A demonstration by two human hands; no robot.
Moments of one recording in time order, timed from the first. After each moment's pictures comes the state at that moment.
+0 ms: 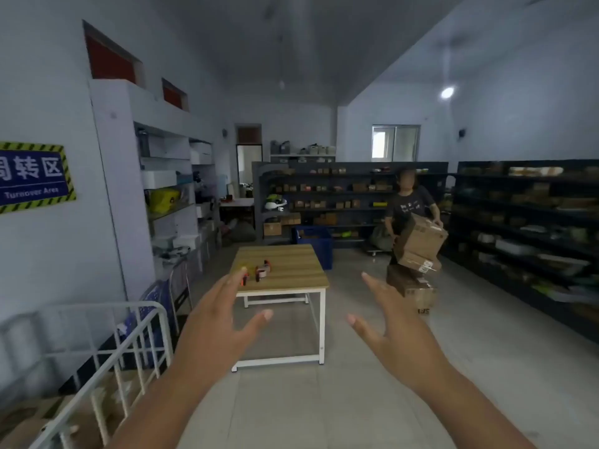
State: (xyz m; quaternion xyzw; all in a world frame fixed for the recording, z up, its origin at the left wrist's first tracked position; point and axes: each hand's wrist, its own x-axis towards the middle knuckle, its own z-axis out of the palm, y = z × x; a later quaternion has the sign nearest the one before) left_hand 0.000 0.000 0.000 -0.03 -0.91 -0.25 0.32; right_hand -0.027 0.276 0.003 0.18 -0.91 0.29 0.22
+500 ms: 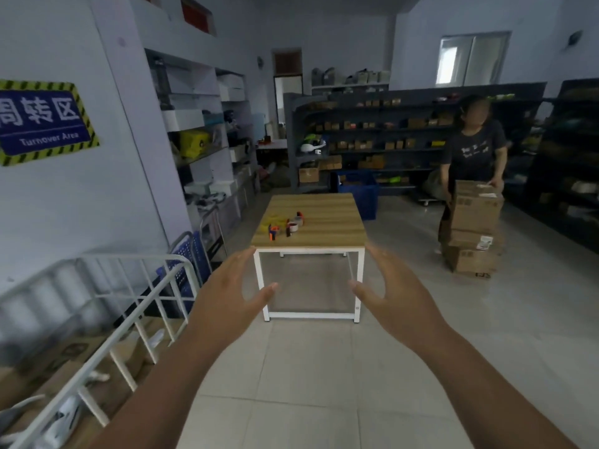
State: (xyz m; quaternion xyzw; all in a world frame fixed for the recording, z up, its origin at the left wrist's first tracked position) left_hand -0.235 -0.025 -0.067 0.05 -0.94 -0.22 0.26; right_hand -0.306 0.244 -0.066 0.22 -0.90 0.34 0.14
